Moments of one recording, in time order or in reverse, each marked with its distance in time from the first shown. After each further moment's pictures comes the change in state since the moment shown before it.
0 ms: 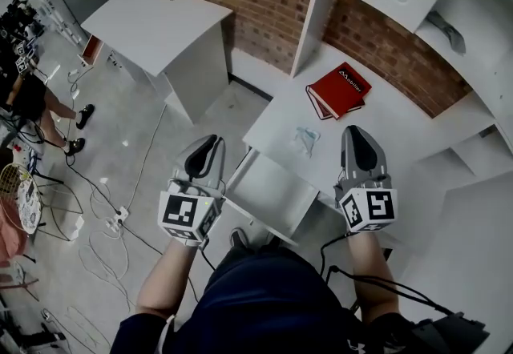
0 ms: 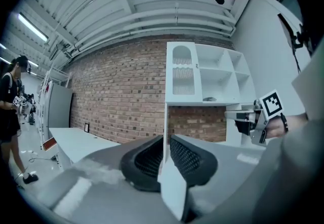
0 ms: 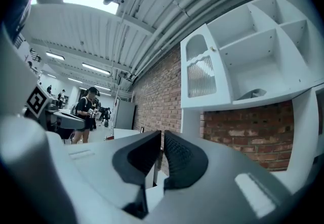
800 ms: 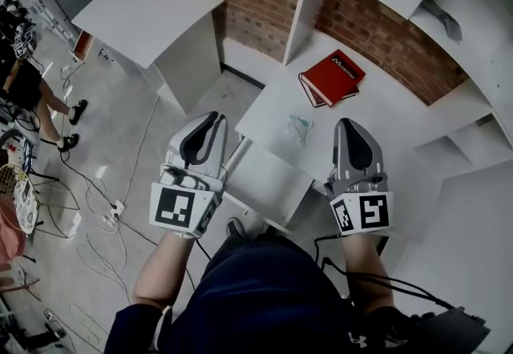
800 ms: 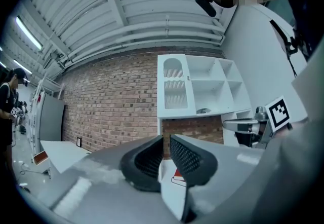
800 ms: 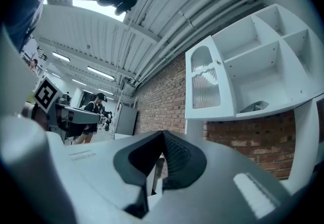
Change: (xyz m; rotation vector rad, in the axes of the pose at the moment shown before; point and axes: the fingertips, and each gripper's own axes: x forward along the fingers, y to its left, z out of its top) left arm 0.011 -0.032 0.061 0.021 -0.118 -0.035; right arm -0.016 0.018 0.030 -0.051 -0.092 0.021
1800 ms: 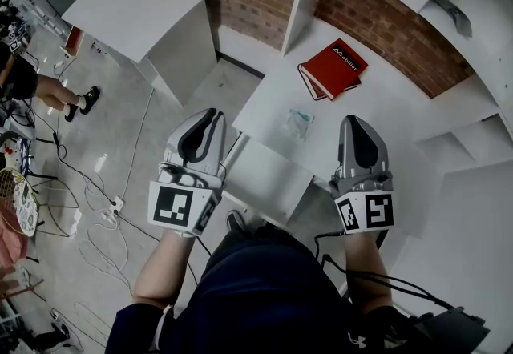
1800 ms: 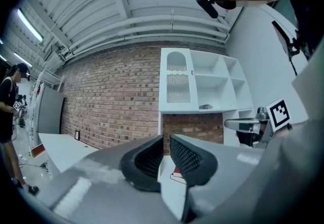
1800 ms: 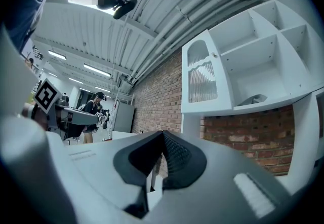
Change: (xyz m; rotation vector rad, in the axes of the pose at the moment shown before) left arm 0.021 0.015 -0.023 -0.045 0.036 -0.017; right arm 0.014 -0.011 -0.020 0.015 0.040 -0.028
